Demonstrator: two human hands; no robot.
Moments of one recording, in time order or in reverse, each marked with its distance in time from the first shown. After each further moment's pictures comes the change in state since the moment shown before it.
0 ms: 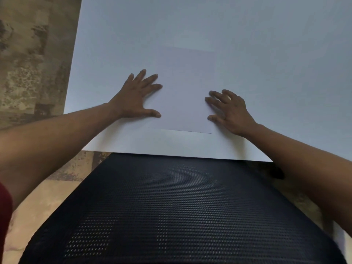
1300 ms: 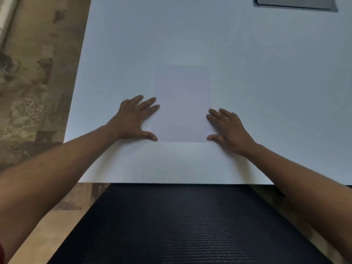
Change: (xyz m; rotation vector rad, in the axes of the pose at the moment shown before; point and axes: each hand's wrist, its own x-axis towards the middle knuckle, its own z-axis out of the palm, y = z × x) left_hand 0.014 -0.014 -0.012 0.103 -0.031 -0.012; right_hand 0.017 0.017 0.007 0.092 0.077 -0.015
